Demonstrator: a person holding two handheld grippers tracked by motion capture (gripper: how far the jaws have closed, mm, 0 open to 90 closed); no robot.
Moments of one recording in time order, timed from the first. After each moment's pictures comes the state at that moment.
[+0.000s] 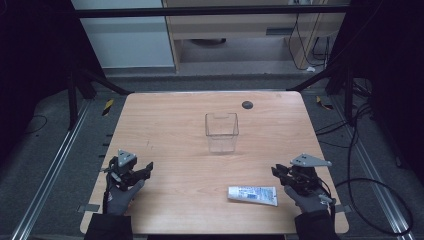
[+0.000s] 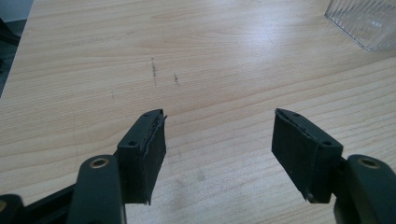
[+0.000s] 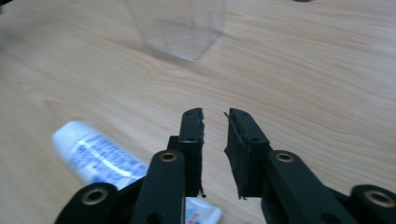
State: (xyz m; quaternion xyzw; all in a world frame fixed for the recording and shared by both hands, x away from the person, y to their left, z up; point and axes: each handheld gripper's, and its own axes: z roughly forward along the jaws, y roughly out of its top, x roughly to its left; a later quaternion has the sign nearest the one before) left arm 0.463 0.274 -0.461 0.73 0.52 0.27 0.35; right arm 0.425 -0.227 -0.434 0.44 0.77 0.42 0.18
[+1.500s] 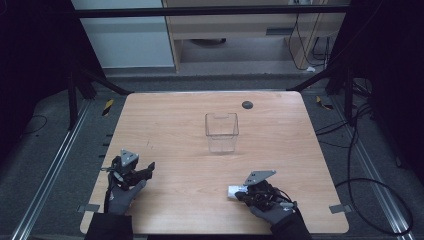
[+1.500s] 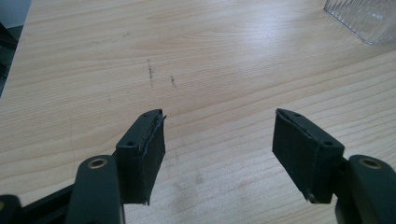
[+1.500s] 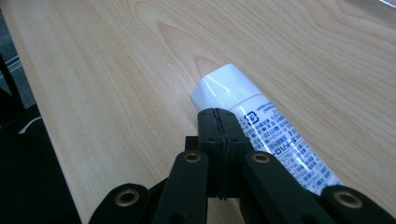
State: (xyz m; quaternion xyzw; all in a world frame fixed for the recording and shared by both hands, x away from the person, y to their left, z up) left arm 0.464 0.270 -0.461 0.74 0.51 0.27 0.35; right arm 0.416 -0.136 -0.472 0.32 0.87 0.36 0.07
